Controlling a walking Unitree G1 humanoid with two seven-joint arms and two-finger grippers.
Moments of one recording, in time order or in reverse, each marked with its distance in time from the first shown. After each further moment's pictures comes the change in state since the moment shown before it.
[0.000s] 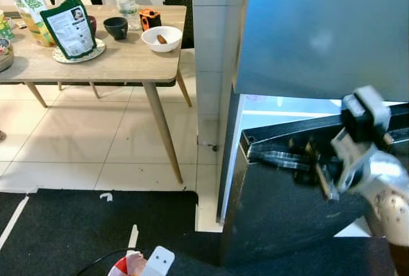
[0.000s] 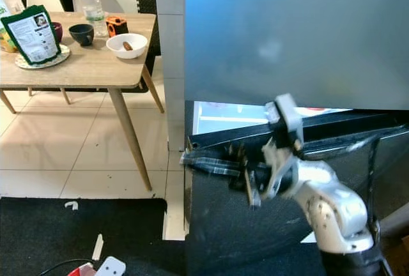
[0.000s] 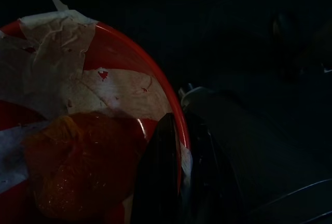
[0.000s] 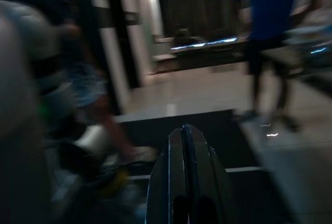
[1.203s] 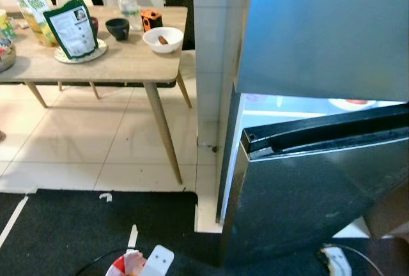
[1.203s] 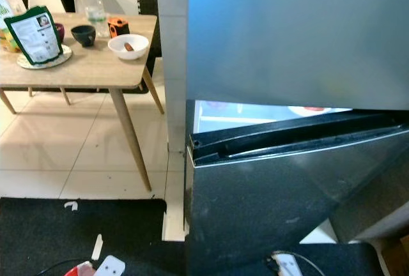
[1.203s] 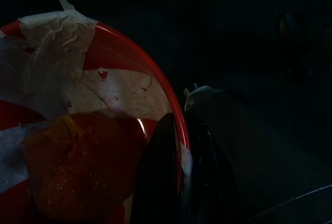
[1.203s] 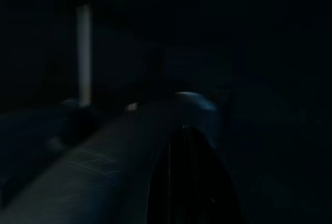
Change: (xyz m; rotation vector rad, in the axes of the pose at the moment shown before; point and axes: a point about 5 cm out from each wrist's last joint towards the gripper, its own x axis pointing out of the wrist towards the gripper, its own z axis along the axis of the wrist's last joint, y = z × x) left arm 0.000 0.002 0.000 0.004 0.007 0.022; right arm -0.163 0.083 -0.264 0.814 0.577 -1.496
